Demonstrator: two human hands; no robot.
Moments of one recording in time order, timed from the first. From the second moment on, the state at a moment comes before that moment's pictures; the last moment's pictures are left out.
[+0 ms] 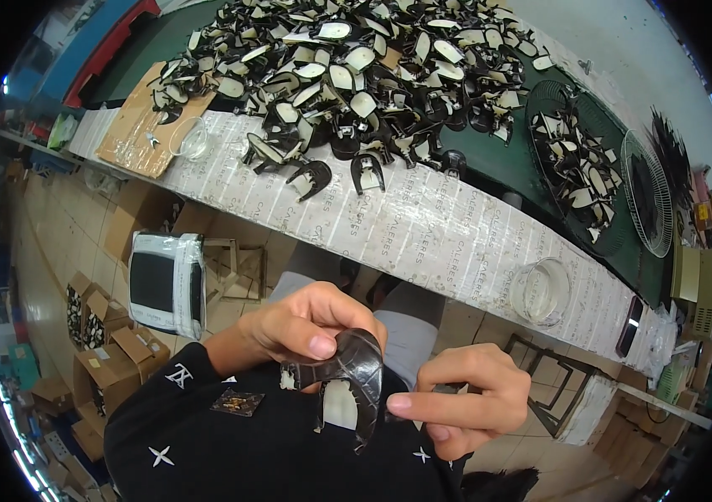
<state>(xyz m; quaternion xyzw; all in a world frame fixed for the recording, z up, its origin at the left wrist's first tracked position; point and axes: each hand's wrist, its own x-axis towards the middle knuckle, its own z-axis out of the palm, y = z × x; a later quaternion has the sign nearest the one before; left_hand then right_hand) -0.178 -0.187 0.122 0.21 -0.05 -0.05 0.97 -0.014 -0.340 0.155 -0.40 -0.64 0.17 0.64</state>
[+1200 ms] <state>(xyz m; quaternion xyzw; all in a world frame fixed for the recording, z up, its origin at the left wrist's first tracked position) -0.148 -0.190 0.116 0.20 0.02 -0.05 0.98 0.021 -0.331 0.097 -0.63 -0.25 0.14 0.72</state>
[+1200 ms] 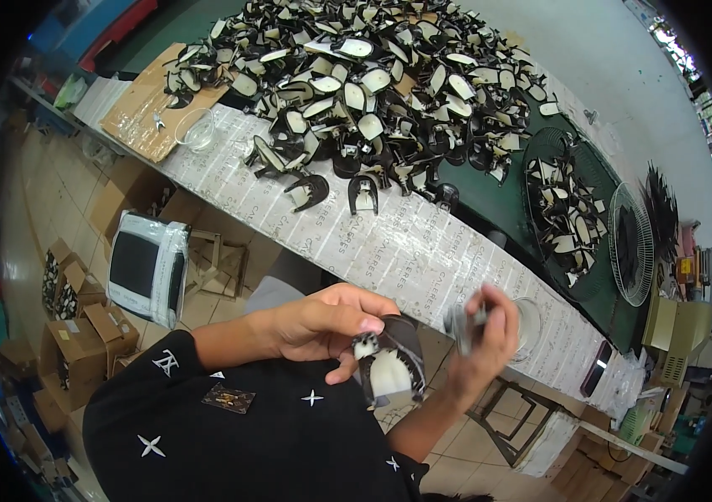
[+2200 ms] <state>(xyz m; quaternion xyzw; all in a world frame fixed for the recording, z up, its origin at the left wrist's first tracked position) 0.154 -0.075 0.092 0.94 0.12 0.31 0.09 0.046 -0.318 -0.027 -0.66 -0.25 0.08 0.71</state>
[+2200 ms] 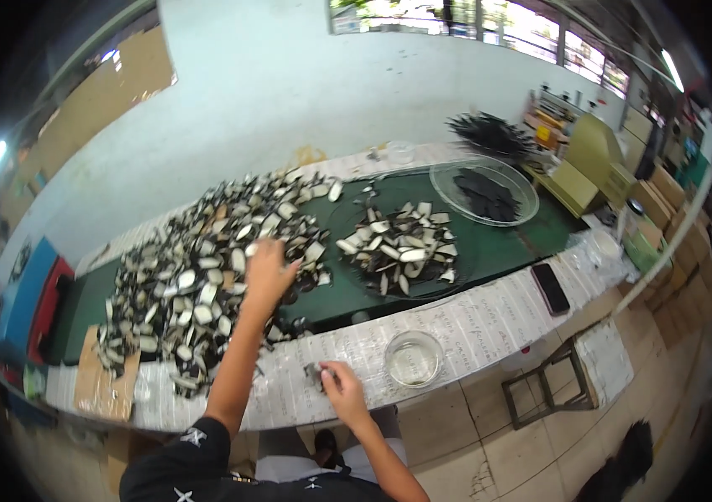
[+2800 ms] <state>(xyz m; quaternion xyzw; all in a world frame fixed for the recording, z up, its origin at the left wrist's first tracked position) 0.052 0.029 0.037 0.98 0.19 0.06 -0.05 0.045 -0.310 -0.041 -0.63 -0.32 0.03 0.71</state>
